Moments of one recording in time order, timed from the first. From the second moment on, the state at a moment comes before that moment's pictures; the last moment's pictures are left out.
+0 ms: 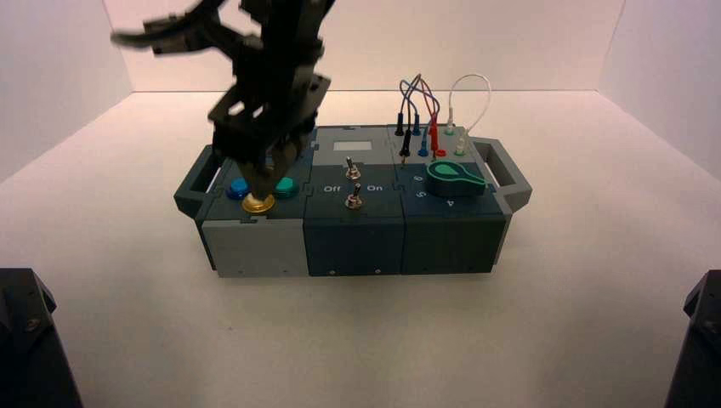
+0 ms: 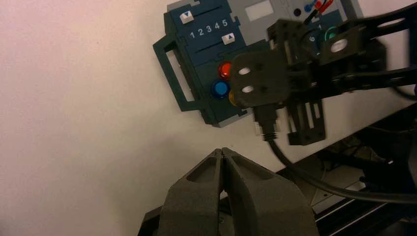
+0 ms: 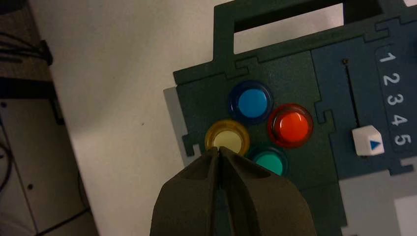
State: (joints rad) left arm -0.23 -0.92 0.81 -0.23 1.30 0.15; right arm 1.05 0.26 0.40 0.18 0.62 -0.39
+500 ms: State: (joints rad) left arm -0.23 -0.90 0.81 -0.23 1.29 0.17; right arm 1.05 0.12 0.44 0.16 0.75 -0.40
